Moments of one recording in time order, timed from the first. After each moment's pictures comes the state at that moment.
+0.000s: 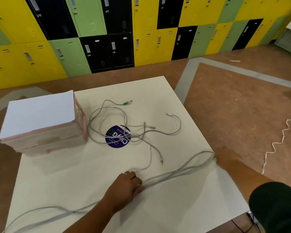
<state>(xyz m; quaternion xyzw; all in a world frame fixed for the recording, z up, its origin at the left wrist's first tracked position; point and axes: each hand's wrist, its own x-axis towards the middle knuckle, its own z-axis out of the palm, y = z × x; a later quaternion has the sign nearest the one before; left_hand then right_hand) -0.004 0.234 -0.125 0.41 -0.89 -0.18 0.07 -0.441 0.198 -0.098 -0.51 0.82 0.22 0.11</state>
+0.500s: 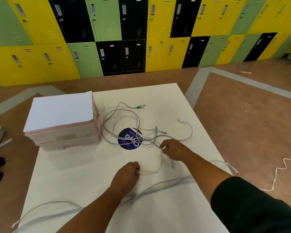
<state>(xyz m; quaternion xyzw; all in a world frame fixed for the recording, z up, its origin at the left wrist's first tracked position) 0.011 0.197 -0.112 0.61 -0.74 -0.30 0.07 -0.228 0.123 -0.061 -0.65 0.67 -0.03 0.36</state>
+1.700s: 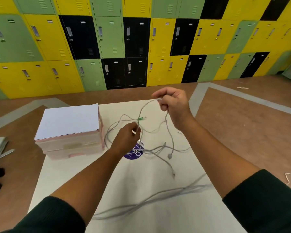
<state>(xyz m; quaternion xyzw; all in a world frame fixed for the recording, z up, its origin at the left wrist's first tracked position) 0.014 0.093 0.015 0.58 -0.69 -0.29 0.32 -0.166 0.096 0.155 -0.58 0.44 -0.55 0.41</state>
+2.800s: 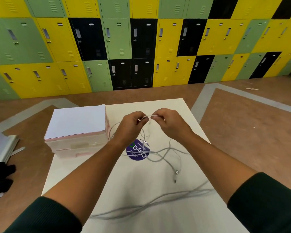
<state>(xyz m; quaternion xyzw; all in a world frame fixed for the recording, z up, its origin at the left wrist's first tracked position) 0.017 0.084 0.067 0.53 -0.71 -0.27 0.37 -0.161 0.093 0.107 -0.77 0.54 -0.29 0.19</state>
